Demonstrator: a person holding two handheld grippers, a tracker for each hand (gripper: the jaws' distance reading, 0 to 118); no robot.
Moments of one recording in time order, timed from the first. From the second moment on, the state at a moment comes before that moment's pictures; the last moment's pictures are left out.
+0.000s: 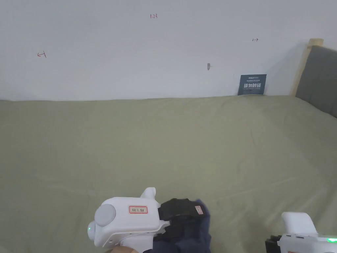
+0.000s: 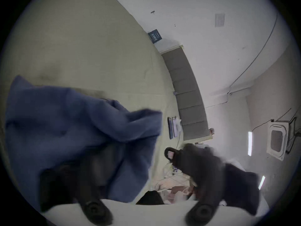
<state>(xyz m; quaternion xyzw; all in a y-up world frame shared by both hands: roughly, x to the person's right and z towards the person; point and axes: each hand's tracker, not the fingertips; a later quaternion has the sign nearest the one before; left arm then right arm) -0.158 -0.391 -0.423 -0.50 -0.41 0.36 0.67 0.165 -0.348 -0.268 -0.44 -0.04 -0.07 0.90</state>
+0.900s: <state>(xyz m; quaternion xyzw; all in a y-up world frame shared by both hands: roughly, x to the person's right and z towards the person) -0.136 -0.426 -0.352 -0.47 -0.39 0.36 0.71 0.141 -0.339 -0.281 -0.42 -0.02 -0.08 0.90</state>
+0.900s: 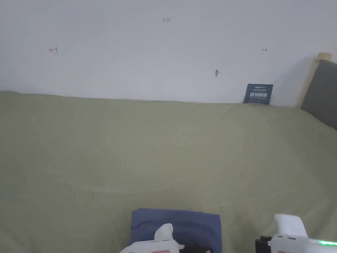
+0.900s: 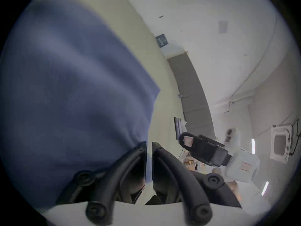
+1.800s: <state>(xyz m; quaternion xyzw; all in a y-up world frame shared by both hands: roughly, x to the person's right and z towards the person) -0.310 -0.457 -0.417 -0.46 -0.40 0.46 0.64 0.033 -0.385 -0.384 -0.51 0.08 -0.03 0.86</state>
